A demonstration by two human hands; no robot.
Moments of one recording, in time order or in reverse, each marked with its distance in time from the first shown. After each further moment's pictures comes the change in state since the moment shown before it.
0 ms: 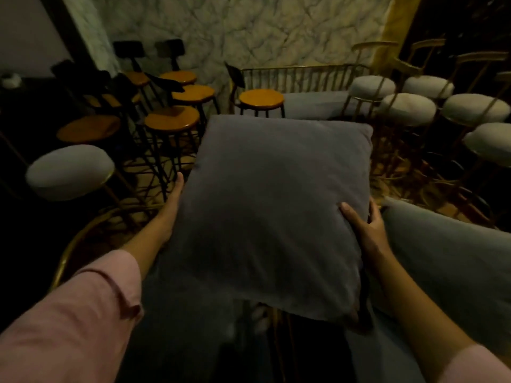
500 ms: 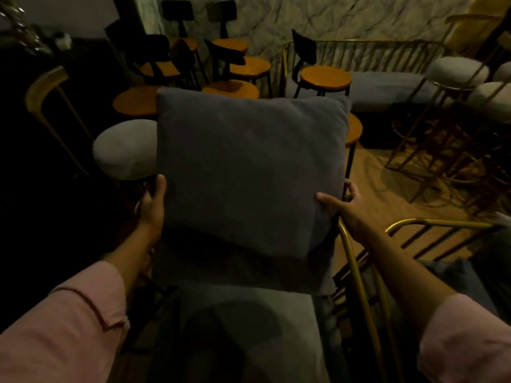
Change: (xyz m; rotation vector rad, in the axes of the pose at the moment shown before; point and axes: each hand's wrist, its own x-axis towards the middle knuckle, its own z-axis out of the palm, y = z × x) left_hand 0.089 0.003 -0.339 0.025 0.511 0.268; right_hand 0.038 0.027 0.323 -0.180 -0.300 0.050
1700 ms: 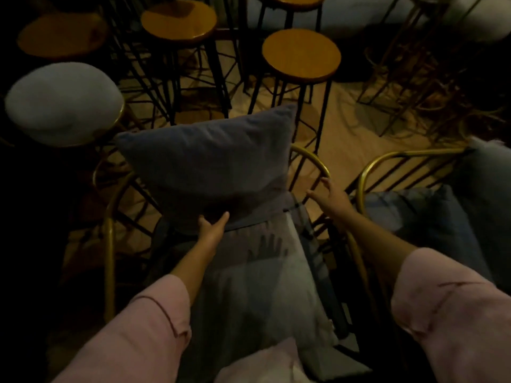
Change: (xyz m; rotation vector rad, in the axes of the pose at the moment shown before) left_hand -0.077 -0.157 0.102 0.268 -0.246 -0.573; right_hand -0.016 0.113 0.005 -0.594 0.136 0.269
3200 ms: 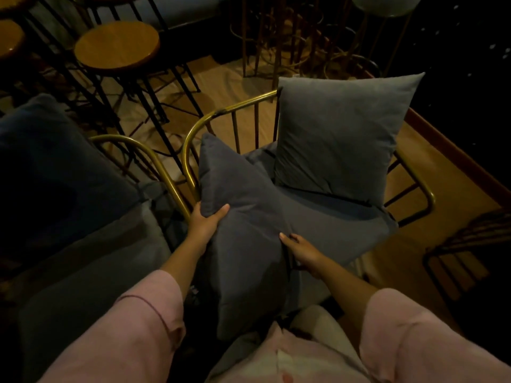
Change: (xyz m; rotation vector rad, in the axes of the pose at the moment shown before) left_hand -0.240 -0.116 0.381 0.275 -0.279 0.295; right_hand -0.171 0.402 -0.191 0.672 -0.165 0.541
